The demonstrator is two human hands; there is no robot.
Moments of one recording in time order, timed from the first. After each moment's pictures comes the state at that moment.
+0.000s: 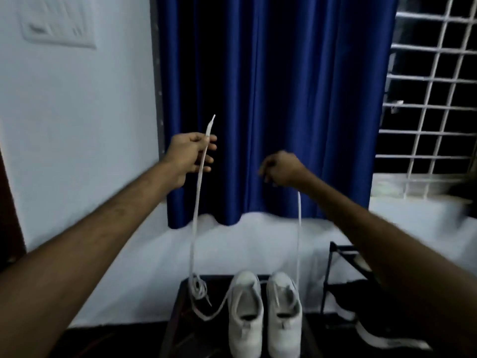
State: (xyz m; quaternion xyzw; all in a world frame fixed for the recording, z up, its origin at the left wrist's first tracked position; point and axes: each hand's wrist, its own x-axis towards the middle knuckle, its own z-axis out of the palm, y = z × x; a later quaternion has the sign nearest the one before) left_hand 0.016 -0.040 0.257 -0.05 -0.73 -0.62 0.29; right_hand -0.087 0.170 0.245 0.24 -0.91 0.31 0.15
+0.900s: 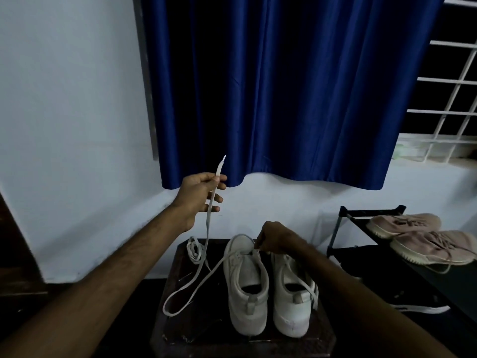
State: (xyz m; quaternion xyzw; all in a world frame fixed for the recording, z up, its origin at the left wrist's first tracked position) left_hand -0.036 -0.039 0.063 0.05 -0.71 -0.68 0.15; right_hand -0.149 0.150 -0.040 0.23 -0.96 0.12 -0.13
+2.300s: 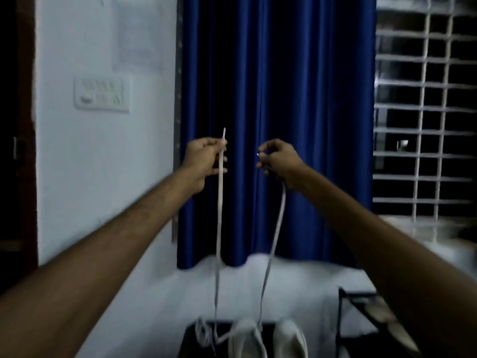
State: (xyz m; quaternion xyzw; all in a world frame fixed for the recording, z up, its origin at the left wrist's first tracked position) left_hand 0.059 -0.007 0.367 -0.10 -0.66 -0.64 0.38; right_hand -0.007 0.161 0.378 0.30 -0.73 0.58 0.19
